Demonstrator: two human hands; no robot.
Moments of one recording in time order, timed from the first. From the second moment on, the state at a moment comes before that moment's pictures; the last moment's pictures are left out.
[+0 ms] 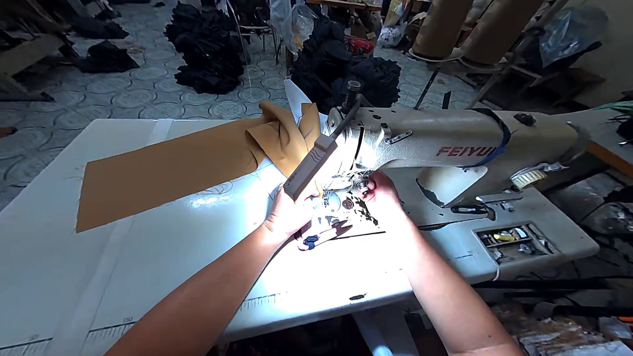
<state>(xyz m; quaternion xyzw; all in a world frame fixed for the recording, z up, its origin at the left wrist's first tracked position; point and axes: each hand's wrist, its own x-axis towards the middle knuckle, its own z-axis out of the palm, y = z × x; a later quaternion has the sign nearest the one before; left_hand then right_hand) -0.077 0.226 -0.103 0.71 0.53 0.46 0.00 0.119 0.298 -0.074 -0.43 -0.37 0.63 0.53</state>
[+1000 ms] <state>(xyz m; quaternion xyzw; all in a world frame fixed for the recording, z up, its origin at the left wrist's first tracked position) -0.080 0.218 -0.077 0.85 0.49 0.14 0.16 0.174 0.212 -0.004 -0.34 -0.90 0.26 -0.11</state>
